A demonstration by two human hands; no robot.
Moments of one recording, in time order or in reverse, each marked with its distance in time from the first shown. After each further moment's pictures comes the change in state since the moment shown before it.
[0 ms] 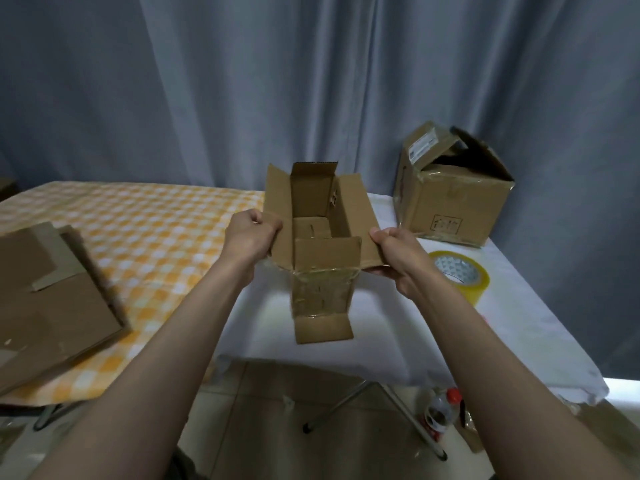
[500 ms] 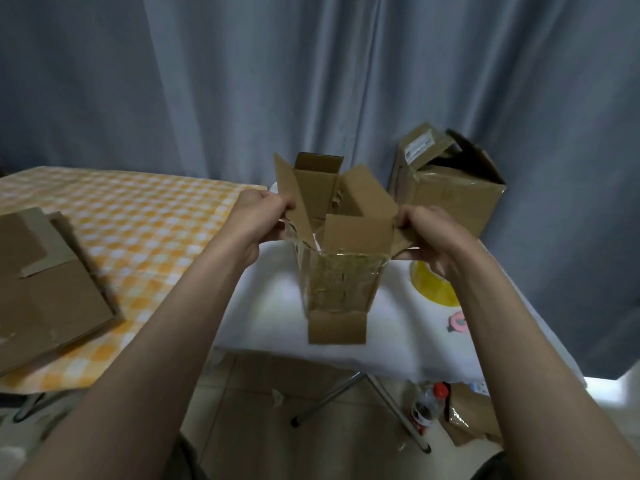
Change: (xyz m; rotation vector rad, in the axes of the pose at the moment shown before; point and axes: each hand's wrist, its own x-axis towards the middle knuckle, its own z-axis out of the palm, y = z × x) left_hand -0.022 0.040 0.002 -0.157 -0.177 -0.031; right_hand -0.029 -0.047 -0.032 -0.184 0.019 -0.057
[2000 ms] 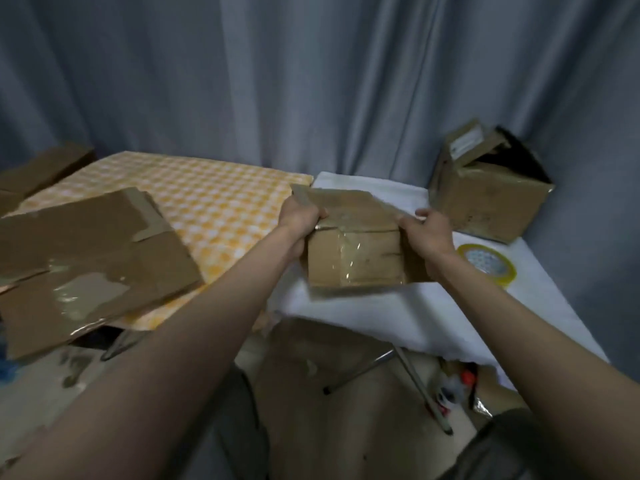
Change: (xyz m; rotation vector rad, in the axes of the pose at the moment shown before) left_hand 0.002 -0.032 -0.025 -0.079 0.136 -0.082; right_hand 0.013 0.033 0.058 -0.335 0.177 -0.113
